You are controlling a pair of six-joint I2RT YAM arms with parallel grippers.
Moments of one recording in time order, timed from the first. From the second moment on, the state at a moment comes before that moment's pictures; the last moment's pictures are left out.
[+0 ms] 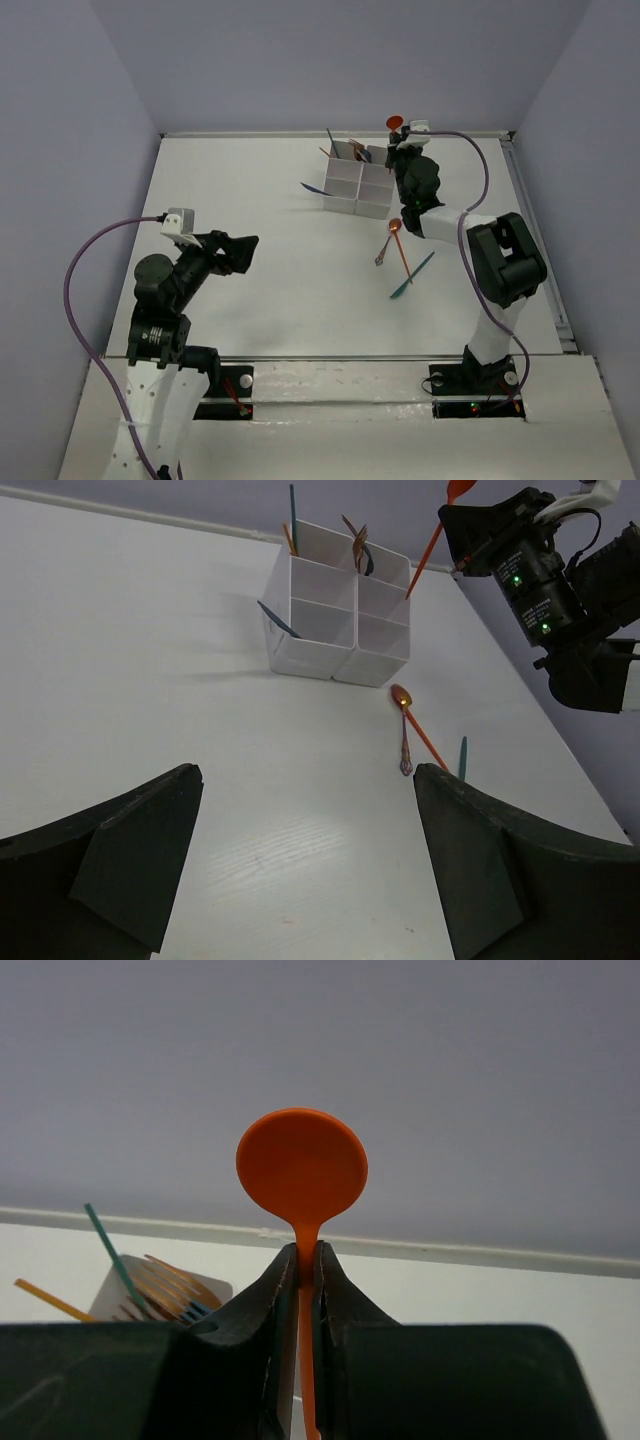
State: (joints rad) left arm -0.10 0.43 0.61 -0.26 0.35 -0.43; right arm 0.40 1.85 1.11 0.99 0.30 -0.08
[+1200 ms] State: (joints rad) left arm -0.09 0.41 0.61 -0.25 0.37 -0.43; right arm 0.43 1.54 0.94 0.55 0.33 0.26
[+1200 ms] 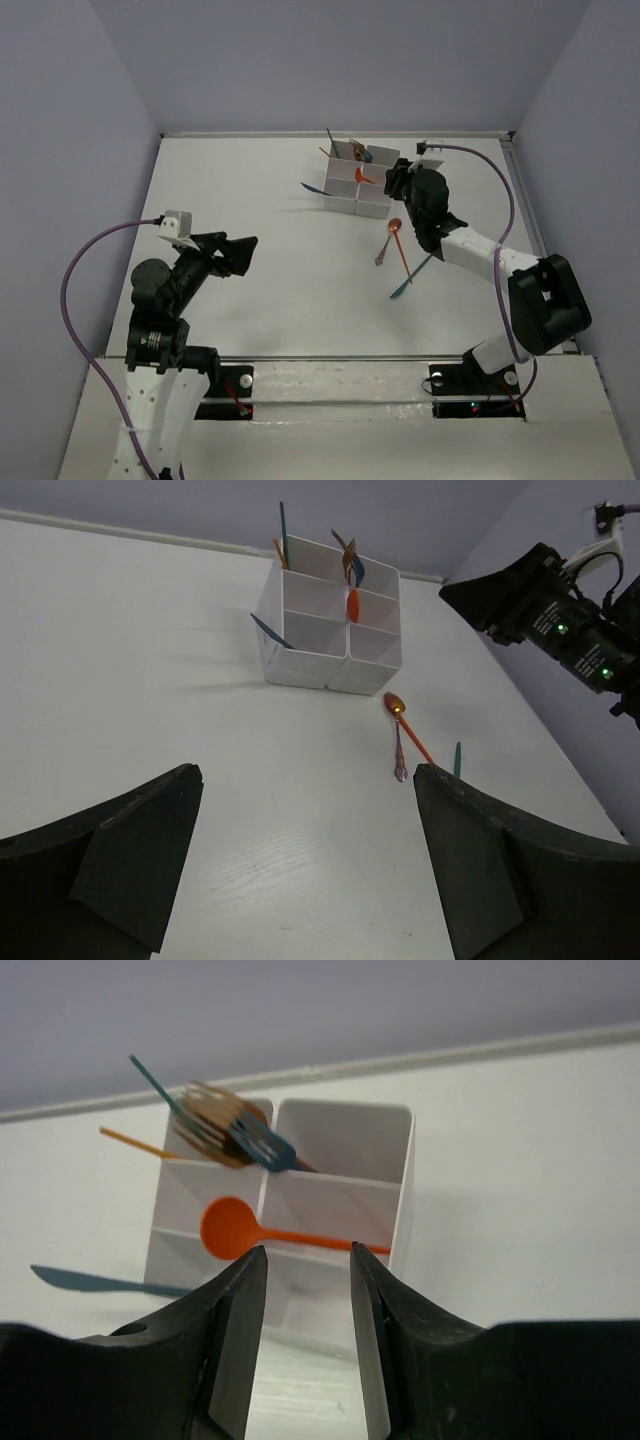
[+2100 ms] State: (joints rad) left arm -0.16 0.36 0.61 -0.25 0.36 -0.43; right arm 0.52 1.66 0.86 0.03 0.39 0.58
